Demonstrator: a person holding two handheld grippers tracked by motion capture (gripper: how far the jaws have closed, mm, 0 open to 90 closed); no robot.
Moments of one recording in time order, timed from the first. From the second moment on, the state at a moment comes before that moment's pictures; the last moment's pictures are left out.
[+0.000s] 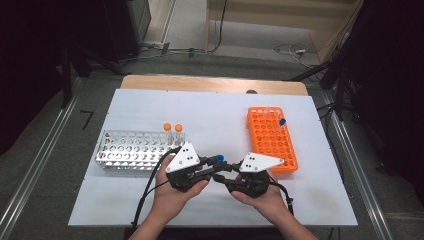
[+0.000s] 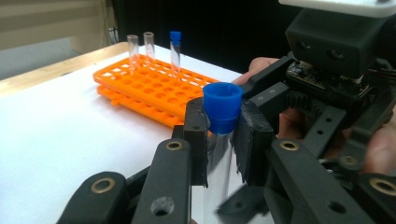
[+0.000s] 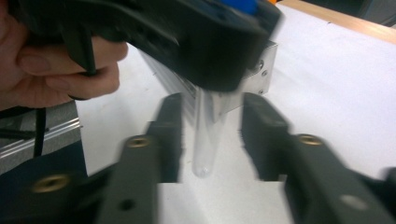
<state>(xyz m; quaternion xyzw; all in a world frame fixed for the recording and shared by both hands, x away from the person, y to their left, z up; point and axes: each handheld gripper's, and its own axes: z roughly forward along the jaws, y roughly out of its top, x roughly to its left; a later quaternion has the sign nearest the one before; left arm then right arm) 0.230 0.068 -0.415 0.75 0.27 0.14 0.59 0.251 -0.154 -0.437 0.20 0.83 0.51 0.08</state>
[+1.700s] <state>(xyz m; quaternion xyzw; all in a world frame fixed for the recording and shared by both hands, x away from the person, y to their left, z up) 0.264 0.196 -0.396 0.67 0.40 0.25 0.57 0.280 -0.303 -0.443 0.32 0.79 0.50 0.13</state>
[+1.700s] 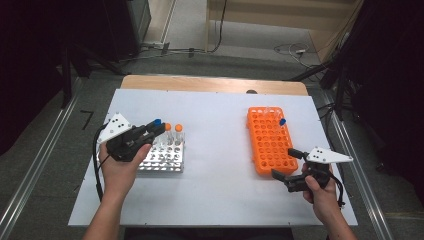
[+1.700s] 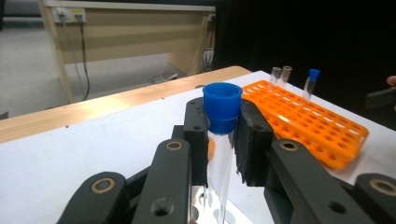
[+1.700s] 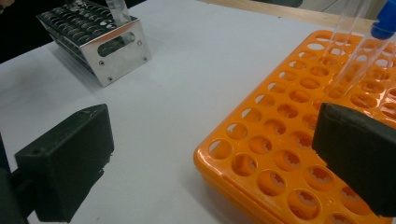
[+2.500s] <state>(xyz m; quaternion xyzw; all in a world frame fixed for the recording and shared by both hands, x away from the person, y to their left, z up) 0.311 0.198 -0.425 0.65 0.45 0.28 0.54 0.282 -0.309 -0.445 0.33 0.78 0.51 0.14</state>
